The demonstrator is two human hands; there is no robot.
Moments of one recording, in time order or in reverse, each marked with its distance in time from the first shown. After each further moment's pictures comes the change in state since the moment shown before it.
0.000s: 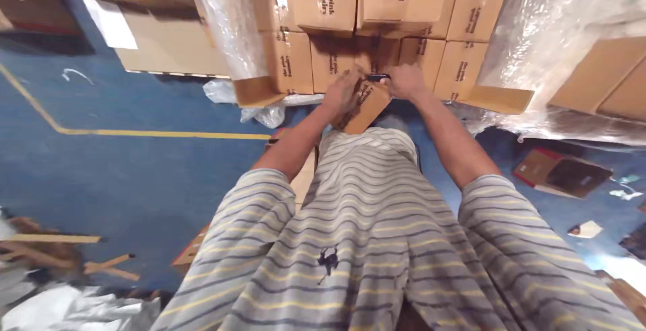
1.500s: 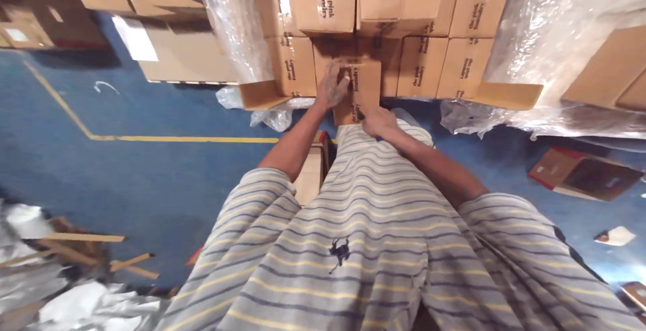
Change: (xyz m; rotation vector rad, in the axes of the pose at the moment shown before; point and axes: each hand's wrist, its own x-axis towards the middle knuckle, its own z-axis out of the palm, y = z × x) left_hand -0.007 -0.031 -0.007 -0.293 0.224 -0.138; right_hand -0.059 -0.101 0.037 0.278 -0.183 0.253
